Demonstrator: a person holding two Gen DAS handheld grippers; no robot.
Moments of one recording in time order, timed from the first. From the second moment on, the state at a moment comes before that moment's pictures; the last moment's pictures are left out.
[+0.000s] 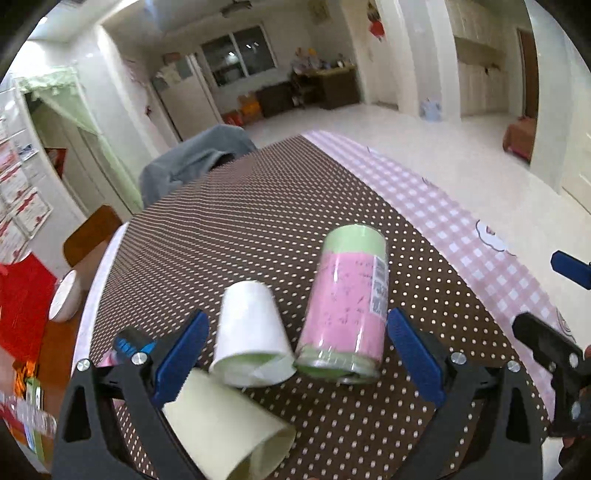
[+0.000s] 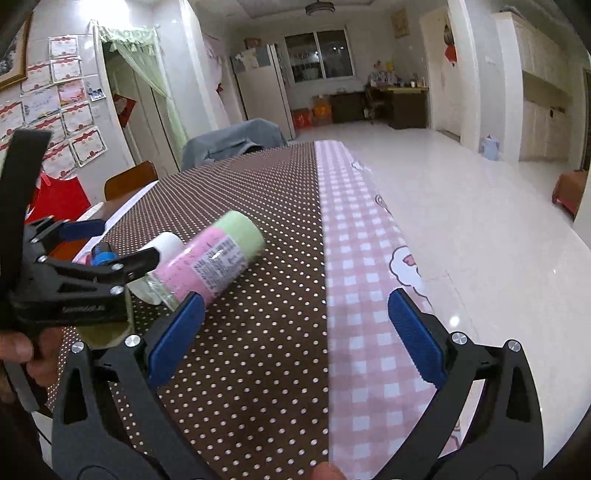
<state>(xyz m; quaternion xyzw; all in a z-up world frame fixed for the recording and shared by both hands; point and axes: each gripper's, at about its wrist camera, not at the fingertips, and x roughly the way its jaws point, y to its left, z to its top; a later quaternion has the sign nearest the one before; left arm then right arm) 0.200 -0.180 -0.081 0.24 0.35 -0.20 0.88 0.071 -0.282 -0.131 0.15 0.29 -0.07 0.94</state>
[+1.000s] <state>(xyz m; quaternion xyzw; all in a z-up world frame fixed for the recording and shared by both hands) 0.281 -0.227 -0.131 0.17 0.50 -0.30 0.79 0.082 -0.311 -0.146 0.20 0.29 -0.10 0.93</state>
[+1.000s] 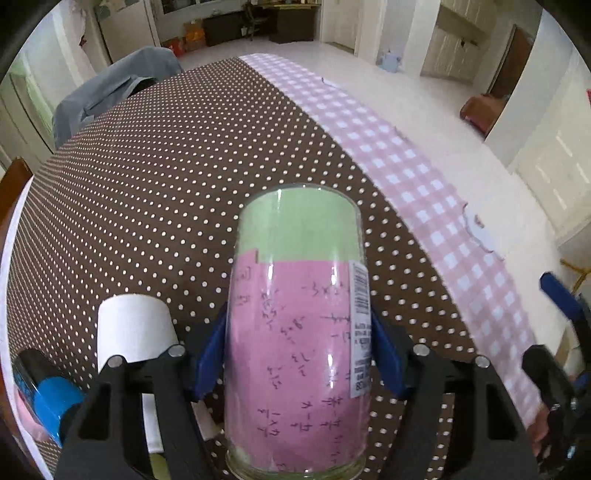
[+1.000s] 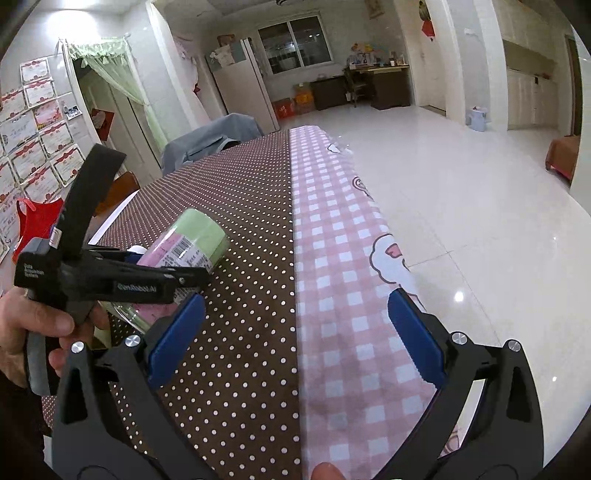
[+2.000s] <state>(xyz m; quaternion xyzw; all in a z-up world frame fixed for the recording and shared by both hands) 0.121 0.003 -0.072 -0.05 0.44 -0.23 0.86 0.035 -0.198 -0.097 0.14 0.25 0.01 0.96</state>
